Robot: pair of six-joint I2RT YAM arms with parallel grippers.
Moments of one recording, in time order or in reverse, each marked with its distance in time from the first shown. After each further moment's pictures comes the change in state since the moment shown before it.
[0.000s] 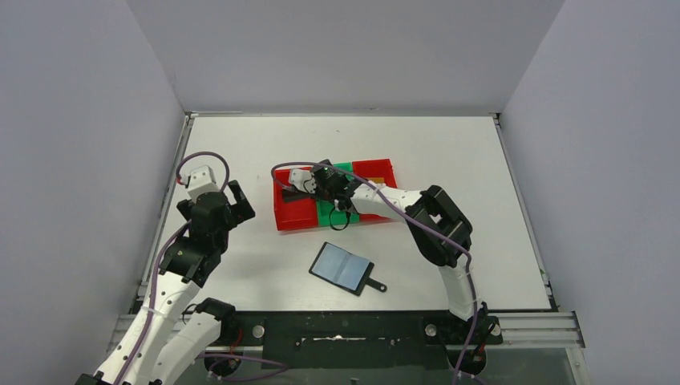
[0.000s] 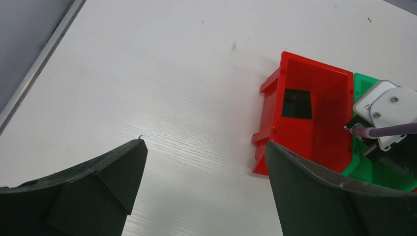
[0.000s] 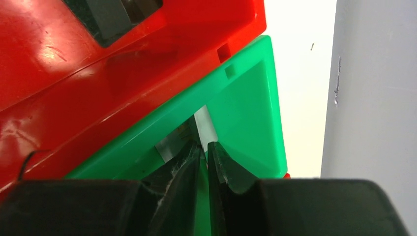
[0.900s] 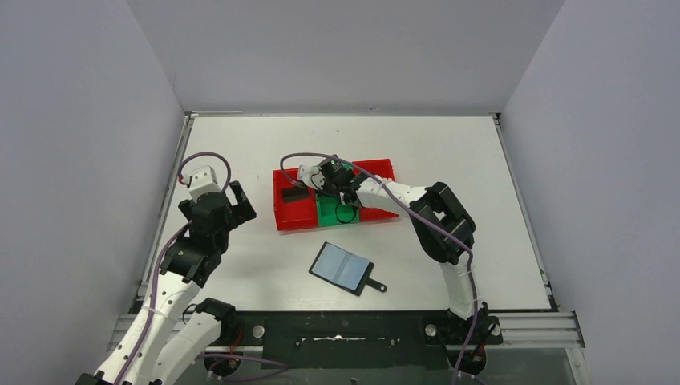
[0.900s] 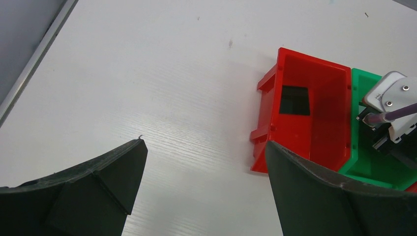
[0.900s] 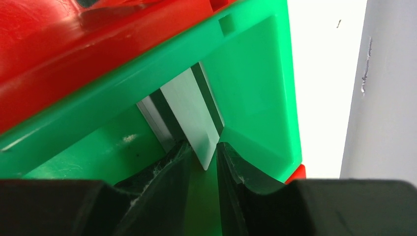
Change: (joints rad) left arm 0.000 0.000 -0.009 0.009 0.019 0.008; right arm -0.050 0.000 0.013 -0.085 -0.061 0.018
